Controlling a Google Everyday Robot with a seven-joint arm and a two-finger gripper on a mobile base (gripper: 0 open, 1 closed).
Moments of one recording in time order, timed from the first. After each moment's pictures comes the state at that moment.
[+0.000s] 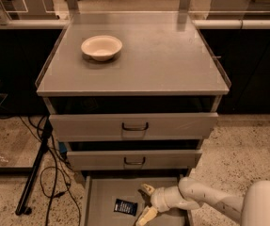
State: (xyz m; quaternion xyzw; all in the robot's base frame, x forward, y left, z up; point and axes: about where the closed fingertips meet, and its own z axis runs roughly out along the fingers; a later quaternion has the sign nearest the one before) arm 0.468 -0.027 0.240 -0.53 0.70 0.38 0.30
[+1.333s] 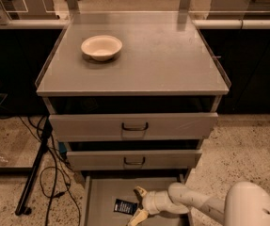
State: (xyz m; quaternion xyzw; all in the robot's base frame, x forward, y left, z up) arm 0.481 0.005 0.182 -0.52 0.70 0.36 0.32
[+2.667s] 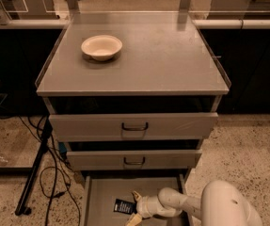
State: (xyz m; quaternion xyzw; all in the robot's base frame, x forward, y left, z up) arm 0.489 0.023 0.096 -0.54 0.72 0.32 0.29
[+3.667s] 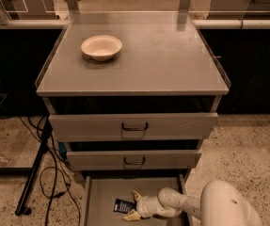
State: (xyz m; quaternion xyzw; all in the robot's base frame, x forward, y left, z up) arm 0.484 0.028 0.091 -0.53 0.73 0.32 0.29
